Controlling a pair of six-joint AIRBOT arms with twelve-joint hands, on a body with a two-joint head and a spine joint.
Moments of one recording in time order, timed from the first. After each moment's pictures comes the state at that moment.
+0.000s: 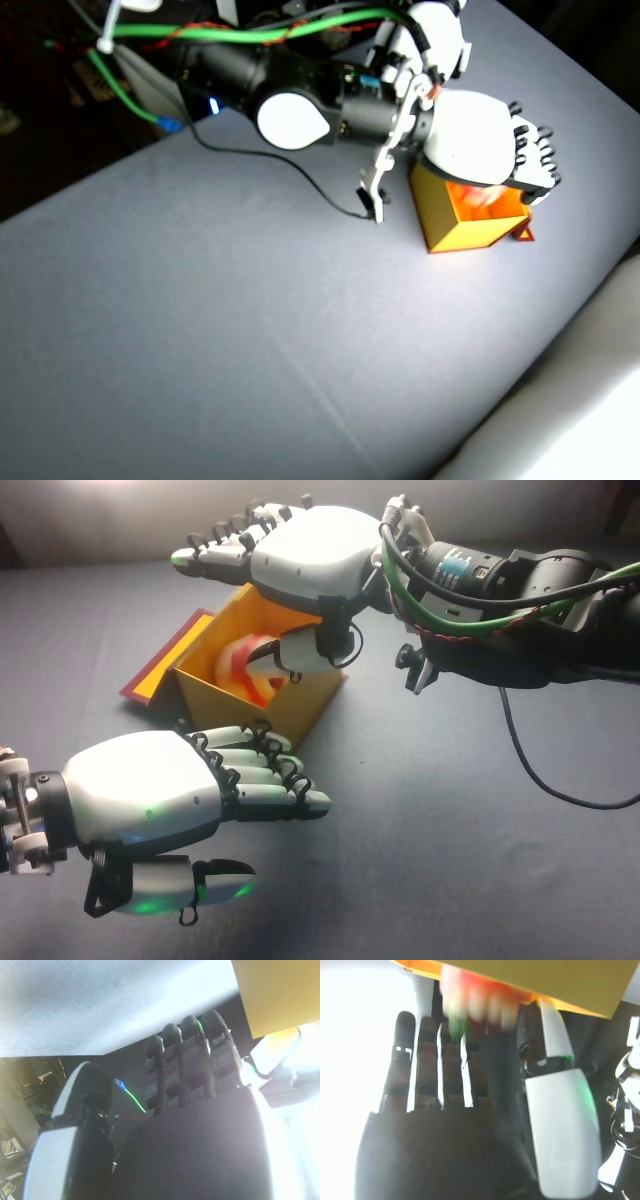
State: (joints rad) left arm 0.78 -0.98 1.11 0.57 -0.80 0.42; right arm -0.26 -1.58 1.58 -0.23 0.35 -0.75
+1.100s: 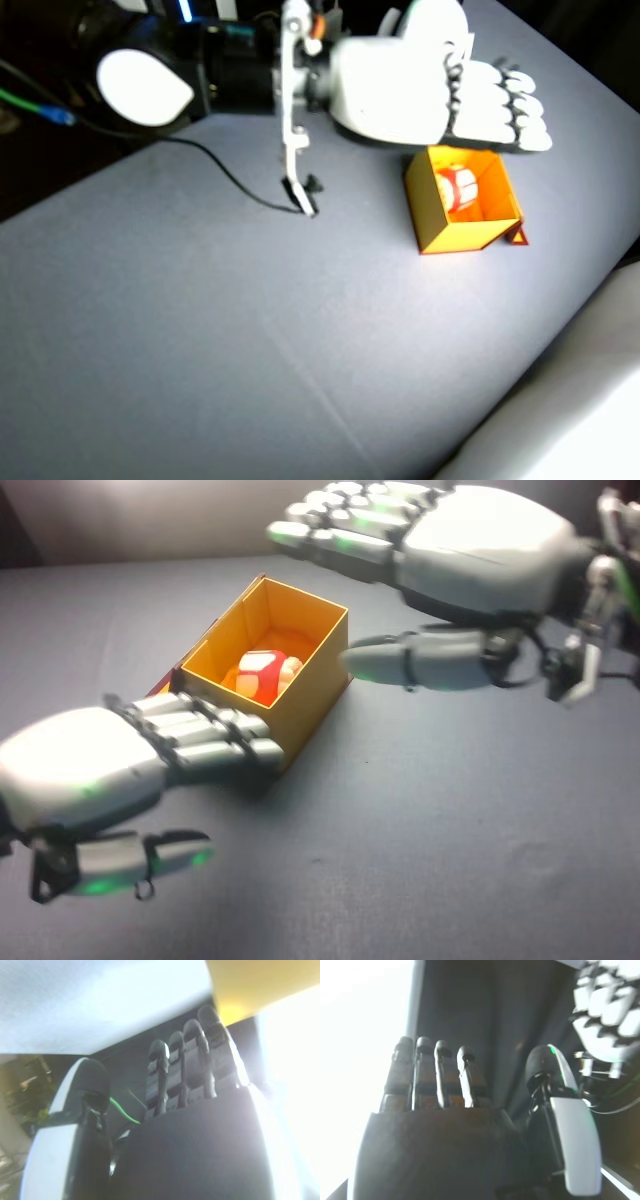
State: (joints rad) left arm 0.88 -0.87 1.03 0.29 -0.91 0.61; right arm -0.36 -1.11 1.16 -0.31 0.56 -0.75
